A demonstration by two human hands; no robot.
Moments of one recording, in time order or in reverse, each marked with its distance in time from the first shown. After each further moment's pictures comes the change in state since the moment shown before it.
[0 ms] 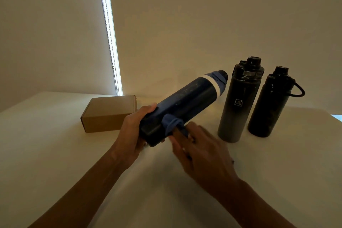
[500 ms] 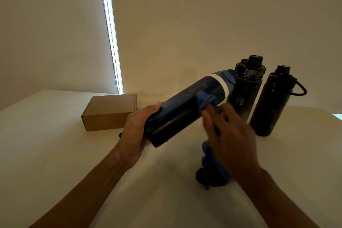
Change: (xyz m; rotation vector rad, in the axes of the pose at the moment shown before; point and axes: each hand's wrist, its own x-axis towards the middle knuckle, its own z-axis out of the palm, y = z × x) left_hand 0.007 -0.011 -0.008 0.033 -0.063 0.054; right_hand -0.002 0.051 -0.016 -0.010 0.113 0.231
